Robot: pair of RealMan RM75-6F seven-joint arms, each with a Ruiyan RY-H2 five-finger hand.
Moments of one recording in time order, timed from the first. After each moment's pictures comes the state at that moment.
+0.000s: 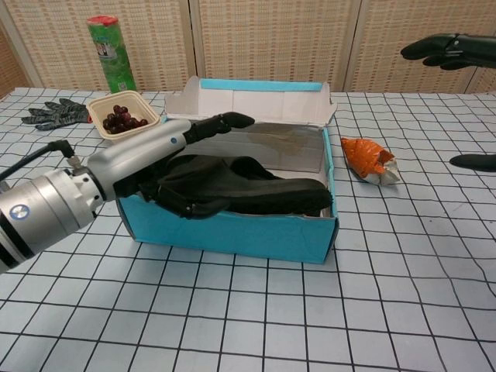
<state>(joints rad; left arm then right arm) -0.68 -1.69 -0.08 -1.43 1.57 1.15 -0.17 0.42 -1.12 0.04 -1.79 -1.66 1.24 0.10</state>
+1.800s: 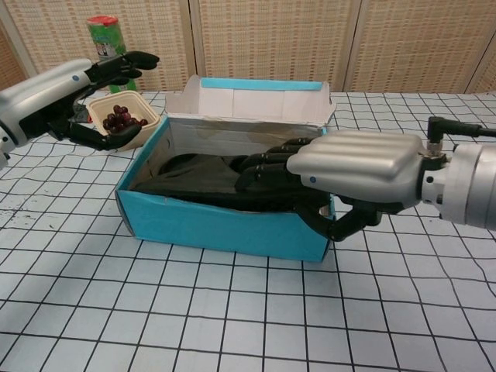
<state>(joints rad) -0.60 -1.52 -0.13 -1.42 1.52 1.25 -0.26 0.73 -1.36 0.07 -1.85 -1.38 0.83 -0.54</state>
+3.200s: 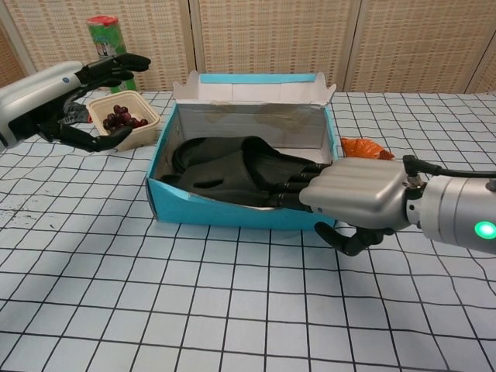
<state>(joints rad) -0.59 -1.51 -0.13 -1.40 1.52 1.26 -0.29 0.83 -1.43 -0.01 -1.82 -1.03 0.89 -0.89</state>
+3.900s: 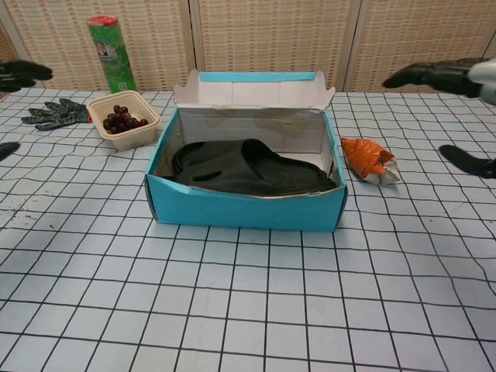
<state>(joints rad) -0.41 -1.22 0.02 -1.55 1.58 1.37 -0.26 0.48 -1.17 -0.08 -1.91 -1.45 1.36 -0.46</state>
